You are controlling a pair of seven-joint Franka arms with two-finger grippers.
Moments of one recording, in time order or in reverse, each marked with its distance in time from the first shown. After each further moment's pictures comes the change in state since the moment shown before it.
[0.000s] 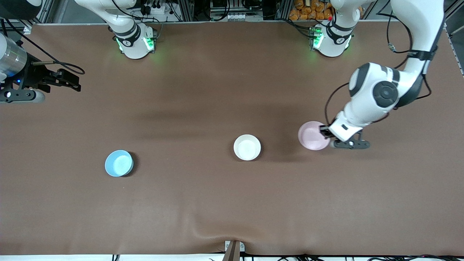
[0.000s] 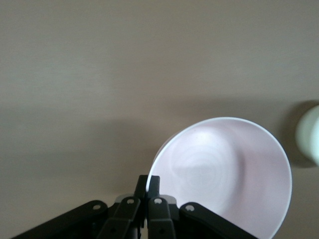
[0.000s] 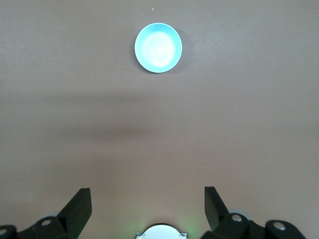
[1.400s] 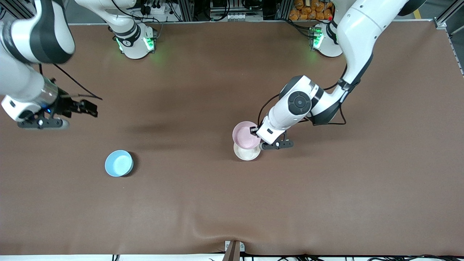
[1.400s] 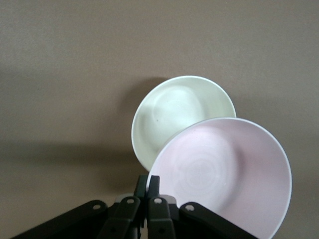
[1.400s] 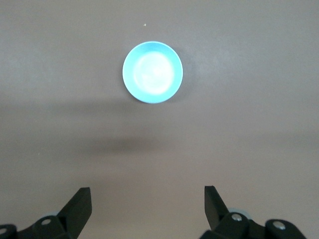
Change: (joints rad) left arm -0.453 0.343 0.109 0.262 0.002 0.114 -0.404; right arm -0.012 0.088 -0.013 -0.264 -0.001 0.429 0.000
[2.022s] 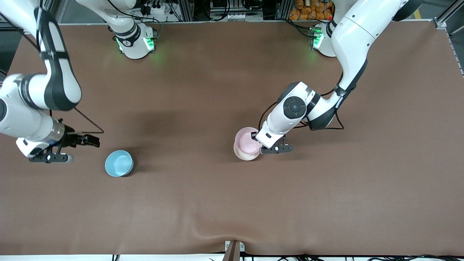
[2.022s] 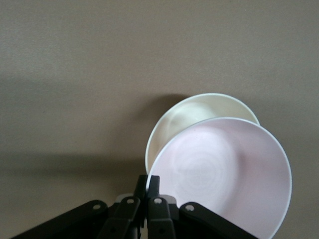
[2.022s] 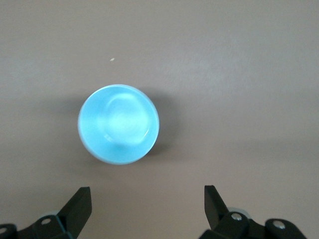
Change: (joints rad) left arm -0.033 0.051 0.048 0.027 0.066 0.027 -0.005; right arm -0.087 0.308 -0.008 0.091 -0.006 0.259 -0.111
